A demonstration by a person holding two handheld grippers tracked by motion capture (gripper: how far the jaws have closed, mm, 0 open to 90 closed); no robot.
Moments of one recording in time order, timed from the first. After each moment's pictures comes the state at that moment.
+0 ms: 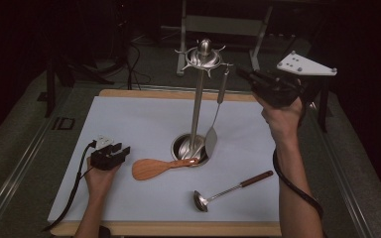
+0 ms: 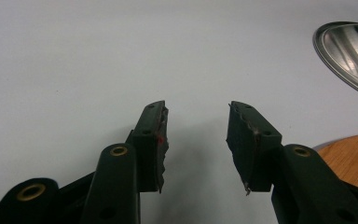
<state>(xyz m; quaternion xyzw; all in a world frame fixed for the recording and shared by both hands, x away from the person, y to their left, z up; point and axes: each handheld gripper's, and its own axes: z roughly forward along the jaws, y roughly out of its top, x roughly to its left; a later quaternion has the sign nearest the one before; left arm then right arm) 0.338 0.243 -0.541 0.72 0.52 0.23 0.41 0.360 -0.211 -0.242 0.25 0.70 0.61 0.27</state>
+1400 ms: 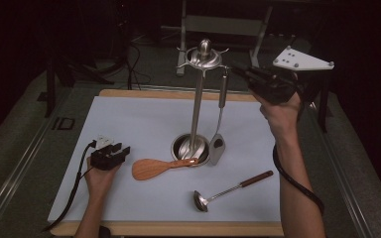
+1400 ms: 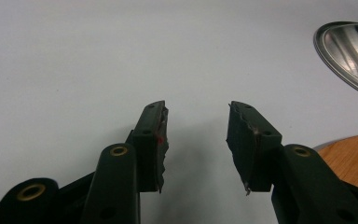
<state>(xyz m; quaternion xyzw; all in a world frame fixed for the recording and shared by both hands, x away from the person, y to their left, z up) 0.338 0.243 -0.541 0.72 0.52 0.23 0.41 0.361 -0.203 -0.234 0.21 0.72 0.61 0.27</state>
